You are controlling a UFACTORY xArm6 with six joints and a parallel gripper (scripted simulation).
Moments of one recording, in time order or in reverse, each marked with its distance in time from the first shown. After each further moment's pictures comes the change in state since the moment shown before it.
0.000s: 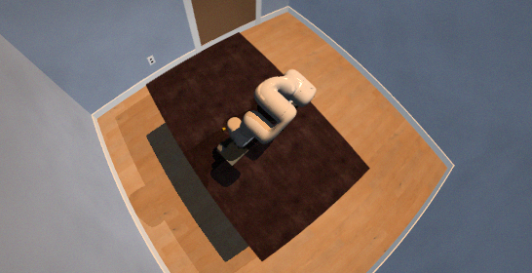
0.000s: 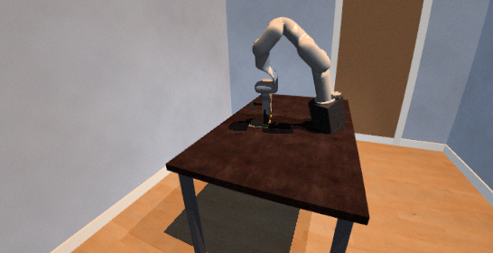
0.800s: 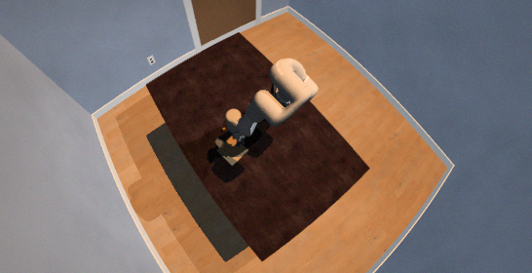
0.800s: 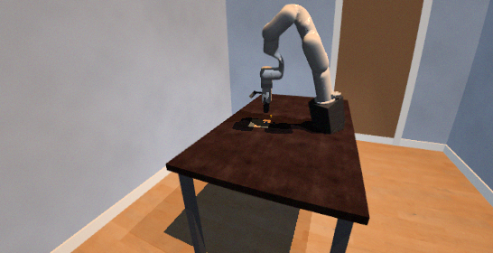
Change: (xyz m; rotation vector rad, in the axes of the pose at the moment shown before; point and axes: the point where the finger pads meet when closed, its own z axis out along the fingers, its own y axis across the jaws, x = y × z) arm 0.000 0.000 -0.083 0.000 0.008 -0.001
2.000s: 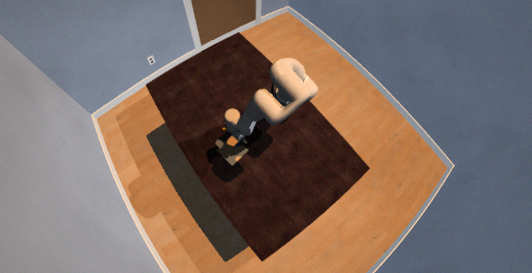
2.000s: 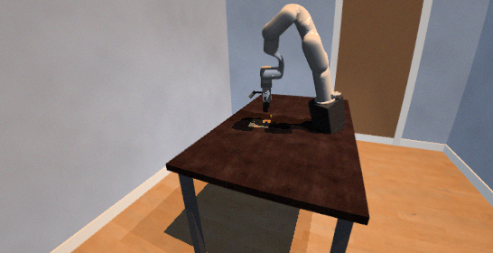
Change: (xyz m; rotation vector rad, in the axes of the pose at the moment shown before) arm 0.001 0.004 -0.002 -0.002 -0.012 -0.087
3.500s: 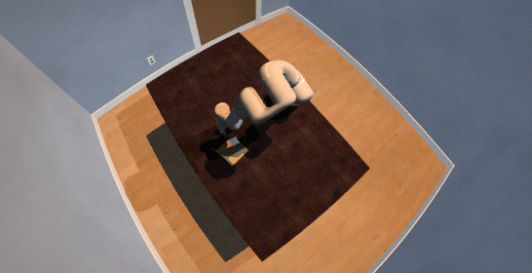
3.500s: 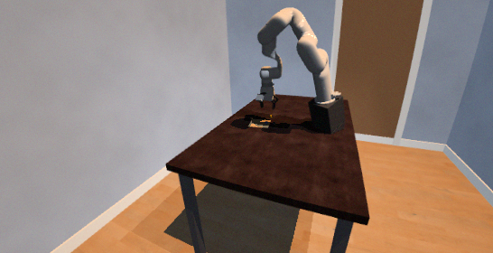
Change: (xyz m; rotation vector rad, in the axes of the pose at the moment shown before) arm 0.001 0.068 0.010 0.008 -0.035 -1.287
